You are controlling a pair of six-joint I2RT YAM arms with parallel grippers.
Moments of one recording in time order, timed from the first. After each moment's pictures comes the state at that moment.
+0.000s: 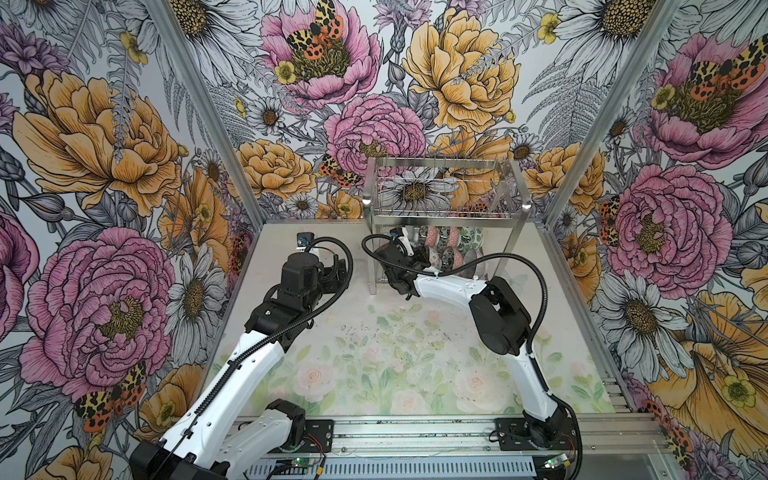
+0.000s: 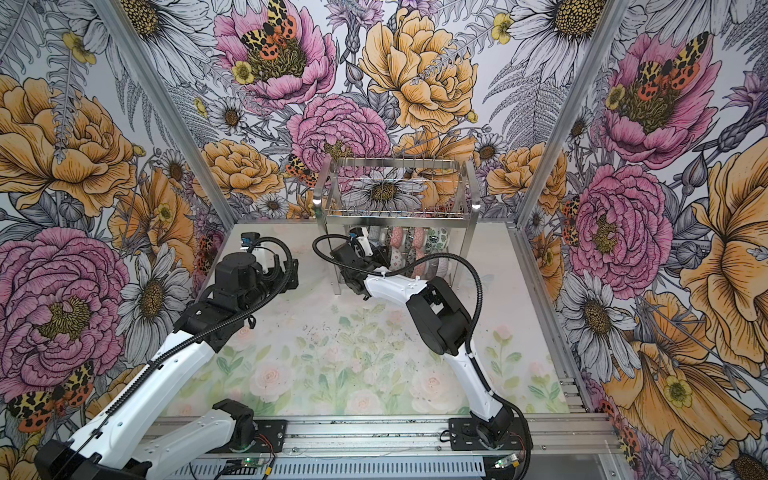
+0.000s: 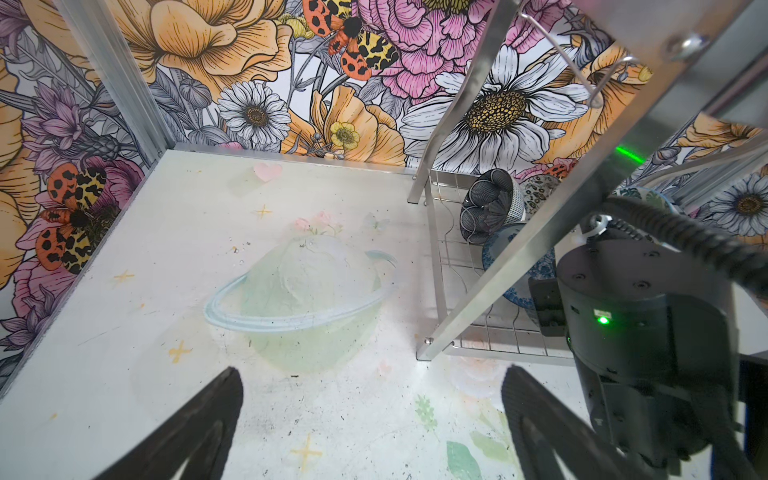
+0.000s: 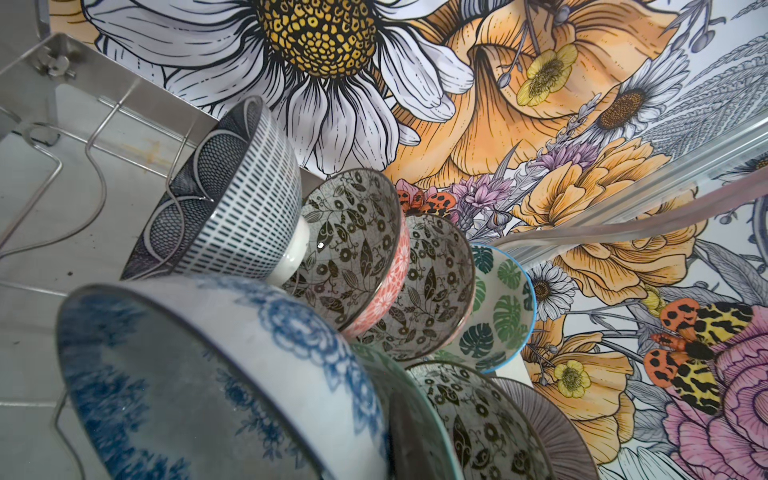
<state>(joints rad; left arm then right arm) -0.37 0.99 0.95 -0.41 -0.26 -0.29 0.75 2.27 1.76 -0.27 1.09 -0.02</state>
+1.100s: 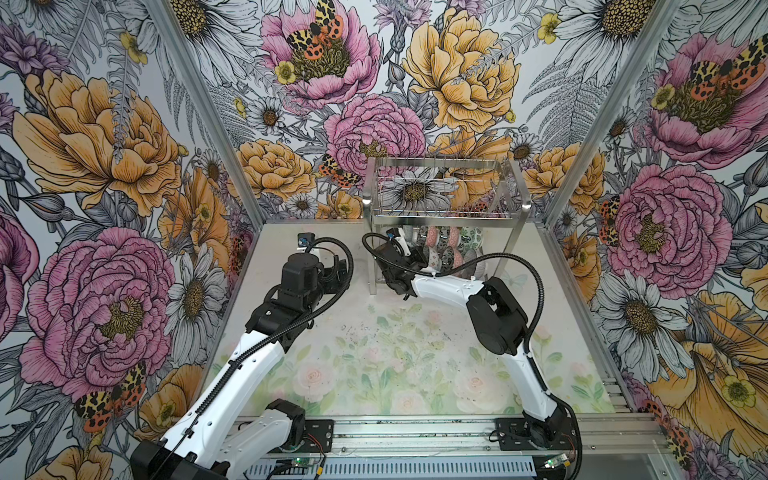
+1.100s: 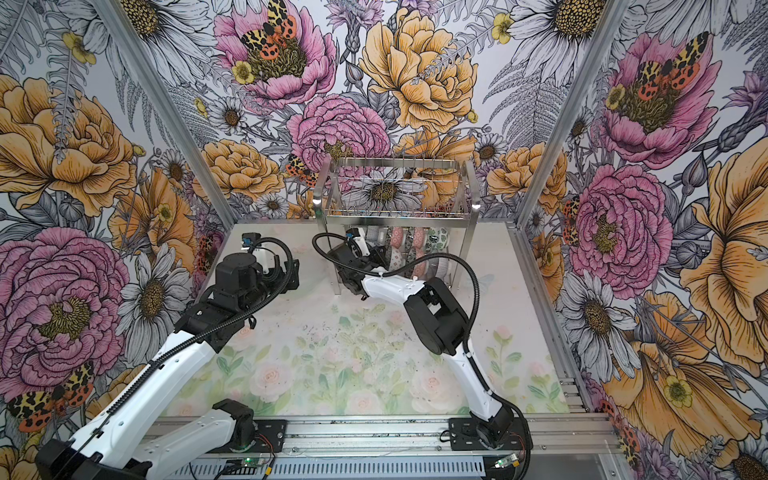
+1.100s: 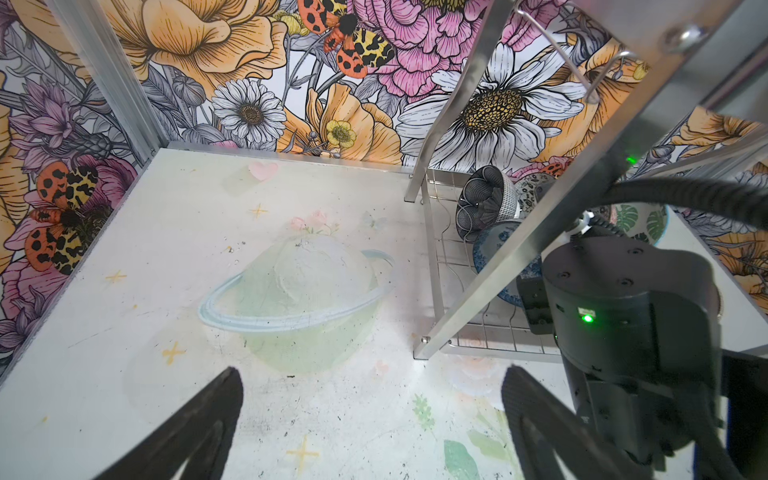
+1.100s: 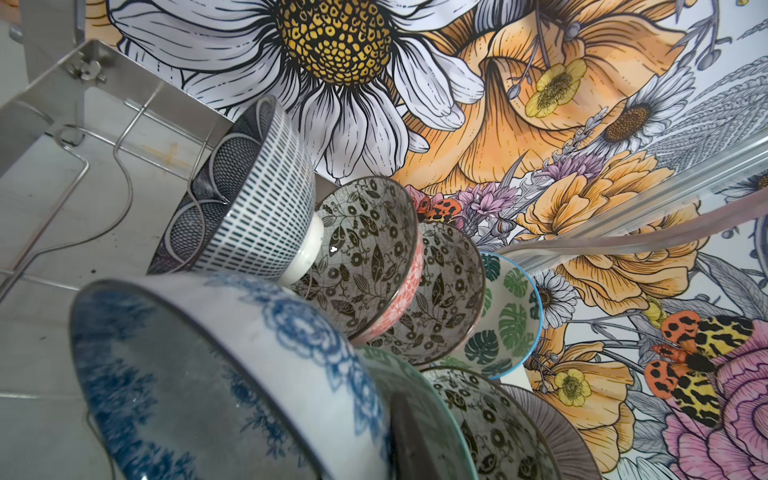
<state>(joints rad) -0.37 0.99 0.94 -0.40 -0.25 -0.29 0.77 2.29 1.79 -0.28 1.08 -0.05</state>
